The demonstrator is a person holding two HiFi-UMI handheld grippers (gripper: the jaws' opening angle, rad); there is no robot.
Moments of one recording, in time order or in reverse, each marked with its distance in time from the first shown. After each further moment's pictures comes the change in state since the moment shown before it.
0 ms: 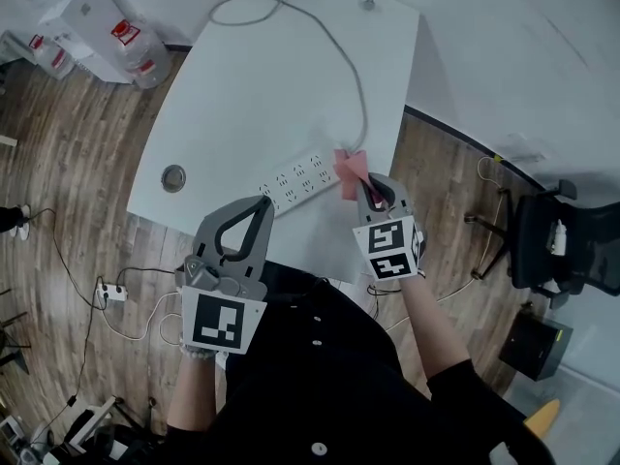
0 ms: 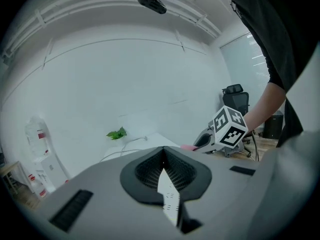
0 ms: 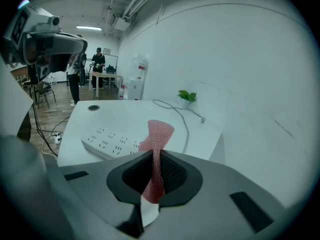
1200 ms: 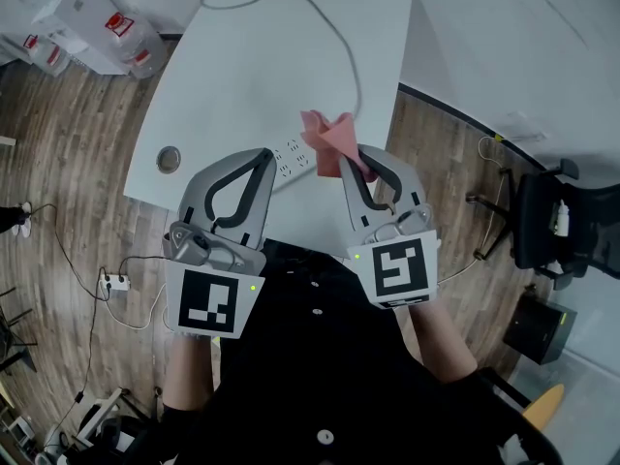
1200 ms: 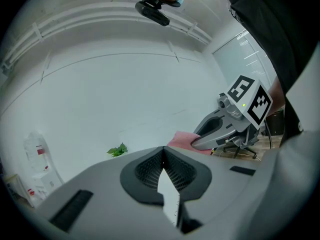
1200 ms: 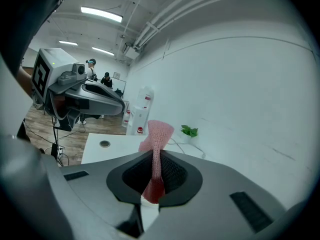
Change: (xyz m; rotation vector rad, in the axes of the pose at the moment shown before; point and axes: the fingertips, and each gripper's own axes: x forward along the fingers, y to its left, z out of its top) left arm 0.001 0.004 0.055 0.105 -0.127 0.002; right arm -0.098 0.025 0.118 -0.051 -0.293 0.026
